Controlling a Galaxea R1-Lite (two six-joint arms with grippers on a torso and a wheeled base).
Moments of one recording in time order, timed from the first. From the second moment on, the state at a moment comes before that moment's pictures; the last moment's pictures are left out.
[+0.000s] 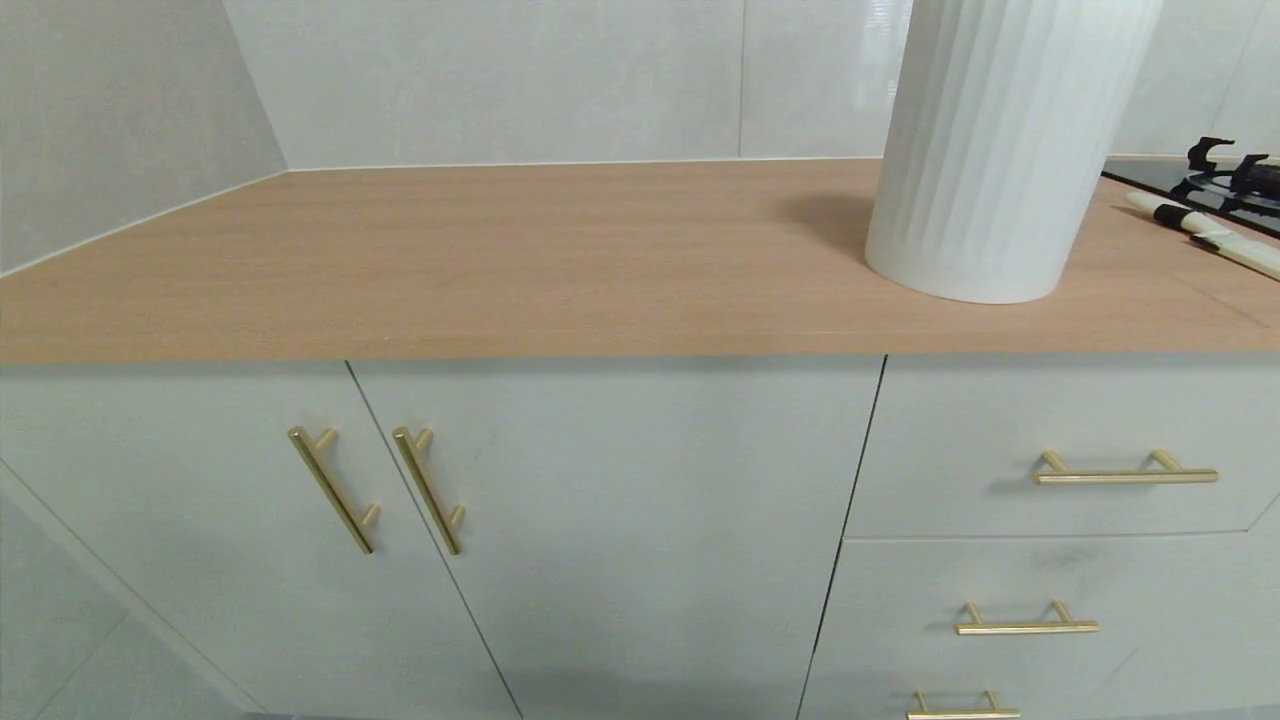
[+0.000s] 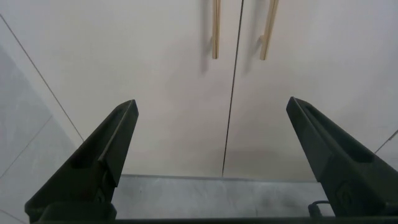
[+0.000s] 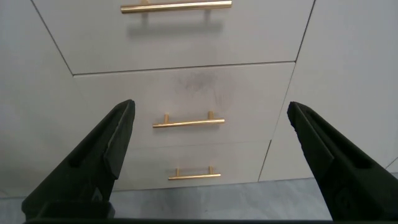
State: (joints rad) left arm 0.00 0.00 0.00 0.00 0.03 0.00; right arm 0.00 0.00 0.00 -0.01 -0.07 0.02
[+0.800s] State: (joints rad) left arm 0.00 0.00 0.00 0.00 0.03 0.00; right arm 0.00 0.00 0.00 -0.01 -0.07 0.02
